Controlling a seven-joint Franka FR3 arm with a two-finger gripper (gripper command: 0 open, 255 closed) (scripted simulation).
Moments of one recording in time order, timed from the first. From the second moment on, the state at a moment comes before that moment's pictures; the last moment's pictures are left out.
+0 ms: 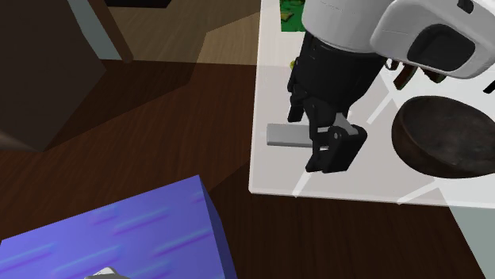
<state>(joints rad) 0.05 -0.28 0.15 -2.31 0.03 1.99 0.41</state>
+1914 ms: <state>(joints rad) 0.09 0.18 0.21 -2.12 -0.08 2.29 0.60</state>
